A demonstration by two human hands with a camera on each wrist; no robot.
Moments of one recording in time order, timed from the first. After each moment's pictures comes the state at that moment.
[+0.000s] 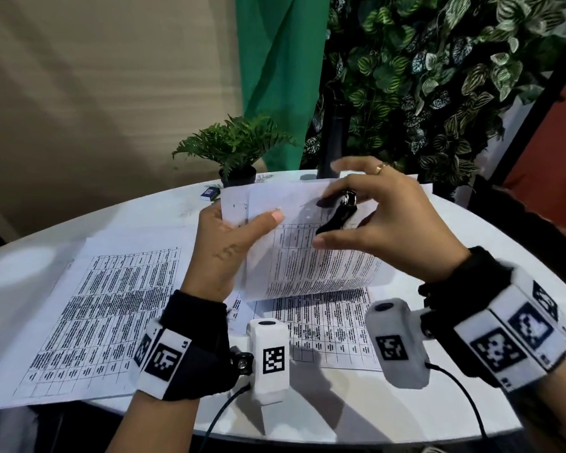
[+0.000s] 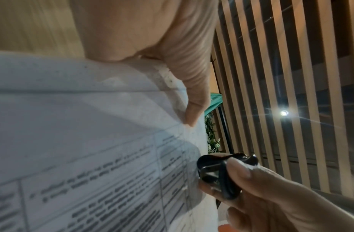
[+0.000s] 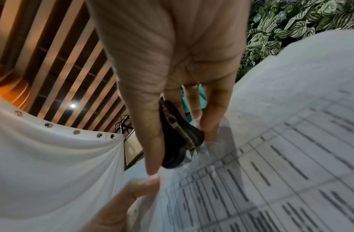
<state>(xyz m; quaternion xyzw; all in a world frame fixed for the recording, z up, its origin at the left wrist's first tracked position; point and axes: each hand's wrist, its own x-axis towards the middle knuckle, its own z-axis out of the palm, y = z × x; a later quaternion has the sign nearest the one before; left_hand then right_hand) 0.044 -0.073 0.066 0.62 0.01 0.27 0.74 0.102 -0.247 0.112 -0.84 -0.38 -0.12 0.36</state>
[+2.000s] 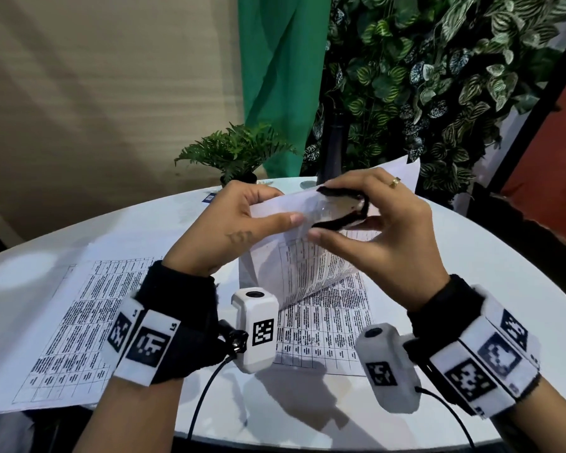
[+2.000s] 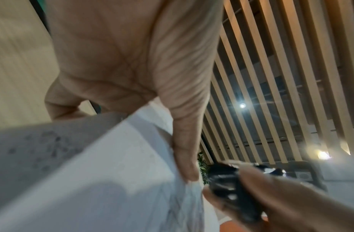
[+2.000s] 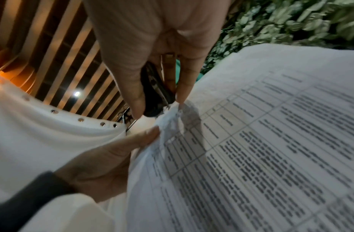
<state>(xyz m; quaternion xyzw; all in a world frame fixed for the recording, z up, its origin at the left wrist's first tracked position) 0.044 -0.059 0.105 0.82 -0.08 0.13 0.56 0.087 -0.243 0.094 -0.72 -0.43 -0.21 0.51</state>
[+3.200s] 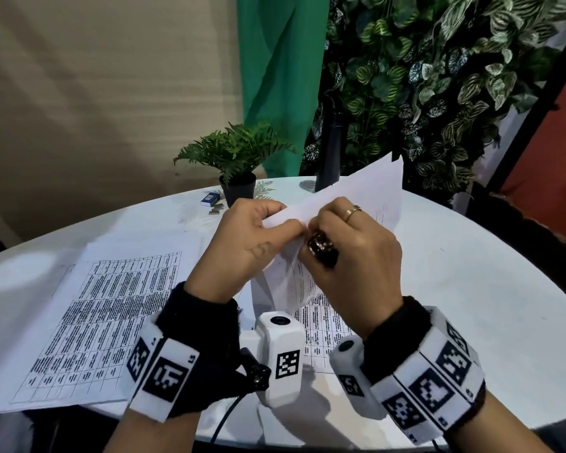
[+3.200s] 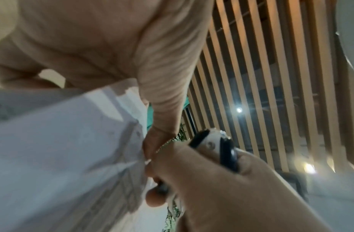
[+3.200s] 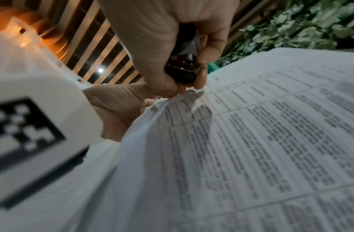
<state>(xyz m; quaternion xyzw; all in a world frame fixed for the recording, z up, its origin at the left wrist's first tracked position) 0.043 -0.082 0.089 0.79 0.01 0.17 0.58 0.068 -0.216 0.074 -0.79 -0.35 -0.39 0.31</state>
